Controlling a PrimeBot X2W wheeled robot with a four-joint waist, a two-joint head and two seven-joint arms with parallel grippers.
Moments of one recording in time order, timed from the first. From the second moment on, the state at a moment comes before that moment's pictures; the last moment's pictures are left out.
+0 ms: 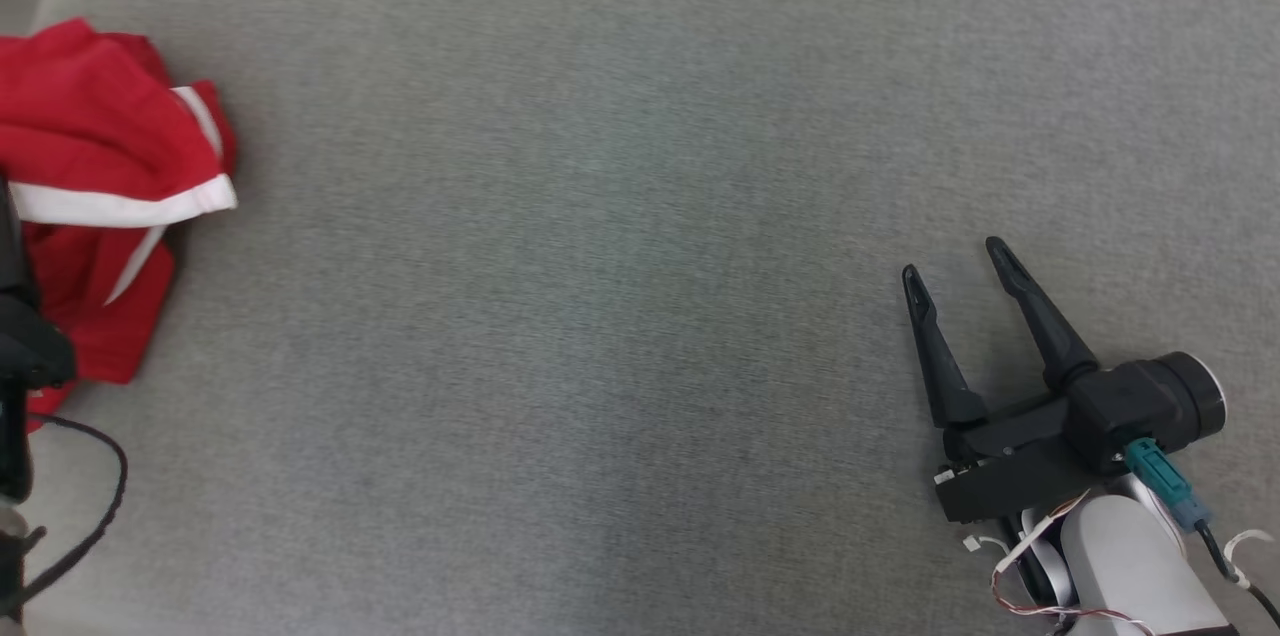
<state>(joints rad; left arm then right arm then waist) -0.75 0.44 0.05 0.82 -0.38 -0.13 -0.25 -0.27 -0.24 0.12 0.20 0.07 0.13 -0.27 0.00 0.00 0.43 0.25</state>
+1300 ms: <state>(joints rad) -0.94 0.41 -0.18 0.62 -0.46 -0.13 -0.26 -0.26 -0.11 0.10 0.24 0.11 0.13 -0.26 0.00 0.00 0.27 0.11</state>
